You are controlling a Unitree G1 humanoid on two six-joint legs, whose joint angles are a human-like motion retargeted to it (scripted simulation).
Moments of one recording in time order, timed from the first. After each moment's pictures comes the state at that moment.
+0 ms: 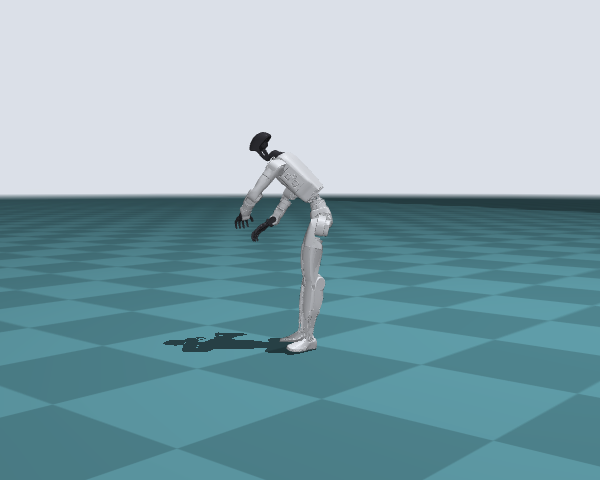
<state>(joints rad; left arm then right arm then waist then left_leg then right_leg) -1.32 0.64 -1.22 0.59 0.66 -0.26 0.36 -0.83 -0.49 0.74 0.75 -0.42 0.02 -0.45 -0.27 -0.09 0.52 -0.30 0.13 0.82 -0.09 0.14 -0.26 -0.42 0.00 -0.35 -0.03 0.24 0.26</state>
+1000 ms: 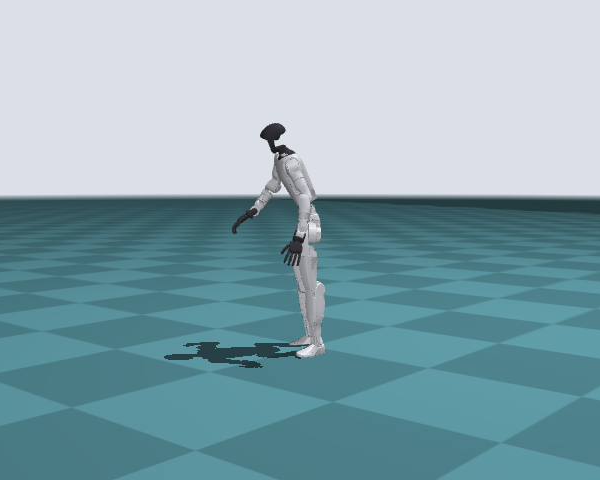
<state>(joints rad) -0.10 0.55 -0.13 1.03 -0.18 -0.18 0.35 -0.56 -0.47 0.61 0.82 -0.35 -0.05 -0.34 0.09 -0.22 0.30 -0.07 0.14 0.69 -0.09 0.01 -0.25 -0.17 -0.05 -0.42 0.07 0.05 0.26</state>
